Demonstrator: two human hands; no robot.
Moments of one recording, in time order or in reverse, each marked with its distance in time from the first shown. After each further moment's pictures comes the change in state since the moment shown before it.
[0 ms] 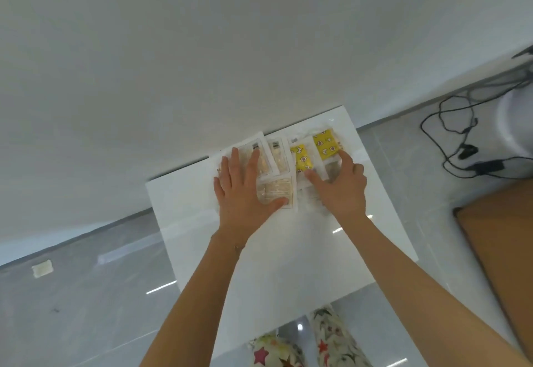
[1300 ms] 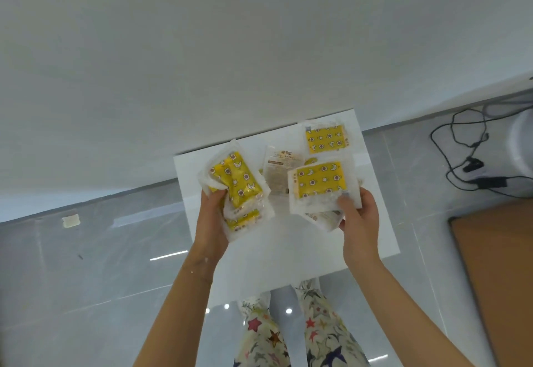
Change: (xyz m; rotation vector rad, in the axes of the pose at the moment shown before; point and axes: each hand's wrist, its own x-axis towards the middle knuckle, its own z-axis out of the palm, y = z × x) left_hand -0.082 -0.001 -0.086 -1.688 -0.026 -0.624; right_hand -0.093 -0.005 -0.060 0.871 -0.102 0.167
